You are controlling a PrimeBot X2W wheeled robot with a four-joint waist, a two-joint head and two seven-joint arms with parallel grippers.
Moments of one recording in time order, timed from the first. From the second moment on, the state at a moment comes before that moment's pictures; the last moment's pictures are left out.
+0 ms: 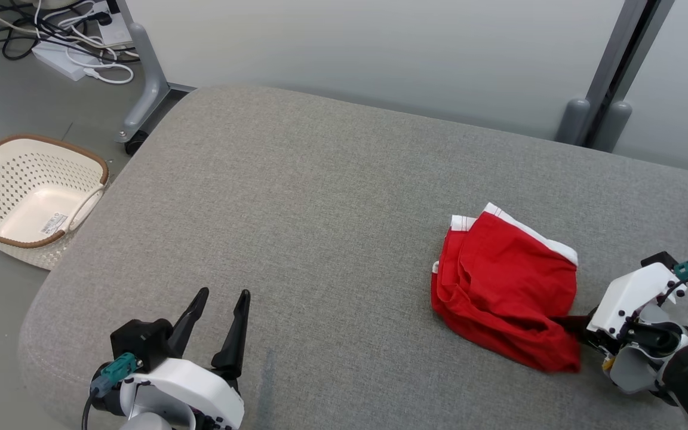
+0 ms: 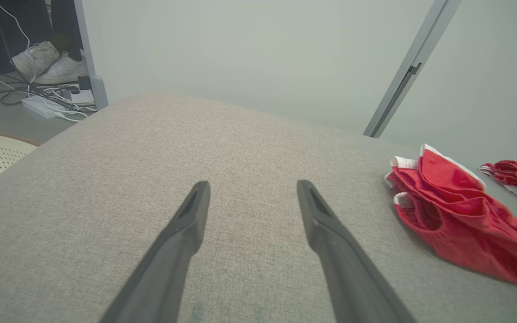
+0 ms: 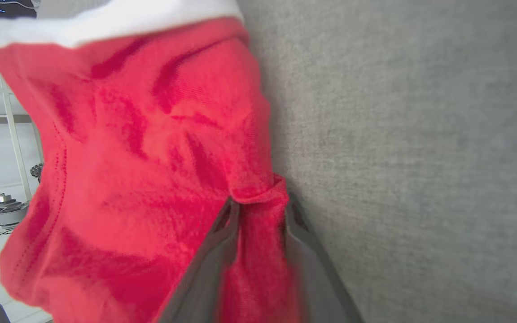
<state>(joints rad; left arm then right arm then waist) -0.19 0.30 -0.55 0.30 -0.72 0.11 -0.23 -0.79 -0.31 1.05 1.26 1.82 0.14 0.51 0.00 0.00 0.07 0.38</state>
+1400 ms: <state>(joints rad) -0.26 0.26 -0.59 0.28 -0.68 0.07 -0.25 -1.03 -0.51 1.16 0.88 1.44 0.13 0.24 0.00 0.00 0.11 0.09</state>
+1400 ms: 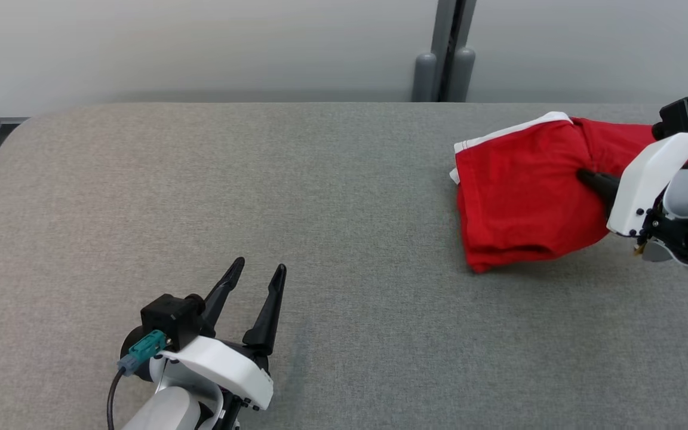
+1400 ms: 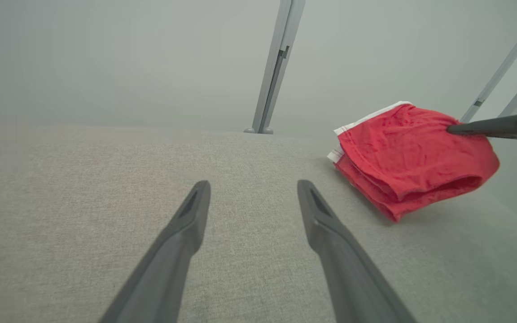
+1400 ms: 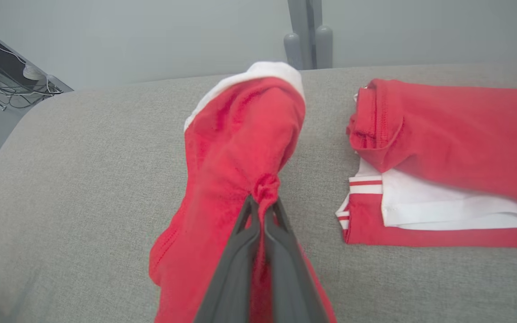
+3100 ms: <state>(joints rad) -0.42 0.28 -0.58 0.28 -0.64 0.06 -0.25 -1.33 -0.64 1.24 1.28 1.15 0.13 0.15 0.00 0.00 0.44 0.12</state>
